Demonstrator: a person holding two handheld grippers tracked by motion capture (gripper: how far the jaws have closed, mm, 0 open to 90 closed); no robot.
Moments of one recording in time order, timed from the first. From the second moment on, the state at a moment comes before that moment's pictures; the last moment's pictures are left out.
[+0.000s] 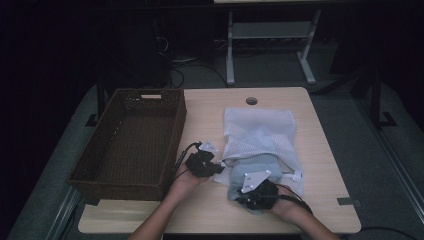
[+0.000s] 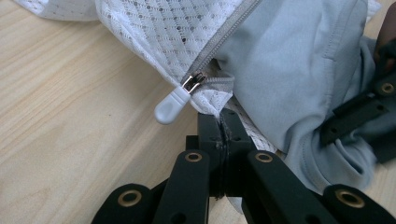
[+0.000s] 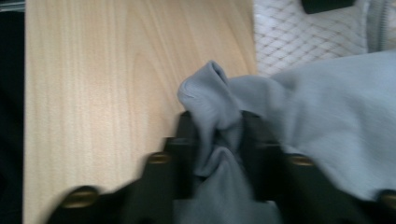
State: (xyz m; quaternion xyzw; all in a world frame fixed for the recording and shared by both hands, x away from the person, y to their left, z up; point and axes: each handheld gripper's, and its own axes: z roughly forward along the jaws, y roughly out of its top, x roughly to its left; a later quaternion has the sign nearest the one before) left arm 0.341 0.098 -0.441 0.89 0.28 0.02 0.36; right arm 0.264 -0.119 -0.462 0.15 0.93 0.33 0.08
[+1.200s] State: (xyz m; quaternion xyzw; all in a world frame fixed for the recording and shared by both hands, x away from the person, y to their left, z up) left arm 0.331 0.084 -0.441 0.91 0.25 0.00 0.34; right arm 0.355 -0.158 -0.442 0.37 0.84 0.35 0.19
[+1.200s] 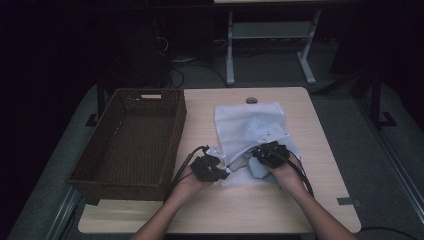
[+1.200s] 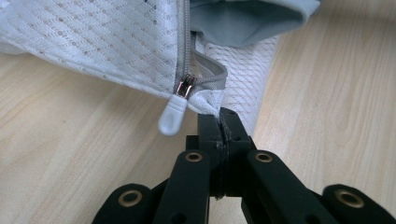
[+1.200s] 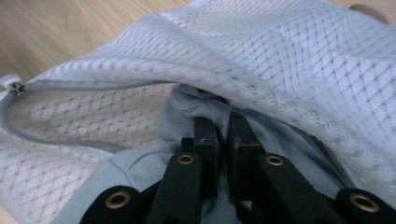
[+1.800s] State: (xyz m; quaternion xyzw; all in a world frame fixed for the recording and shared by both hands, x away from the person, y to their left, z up) left arm 0.332 0.083 -0.442 0.90 0.25 0.00 0.35; right arm 0.322 -0.177 -0.415 0.34 0.84 0.40 0.11
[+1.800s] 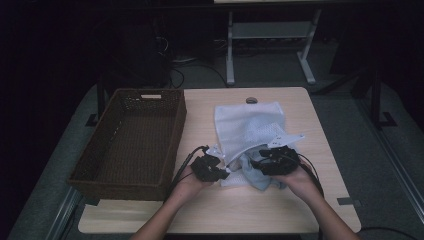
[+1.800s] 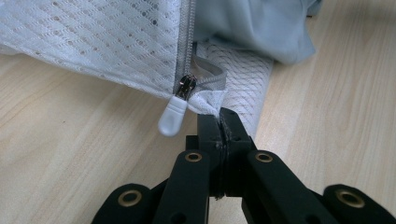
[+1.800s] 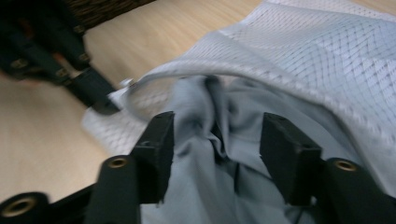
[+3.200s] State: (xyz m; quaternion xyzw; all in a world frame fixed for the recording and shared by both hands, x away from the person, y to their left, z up) left arm 0.330 0.078 -0.444 0.91 0.24 0.00 0.34; right arm 0.331 -0.143 -0.446 0.34 0.86 0.35 0.15
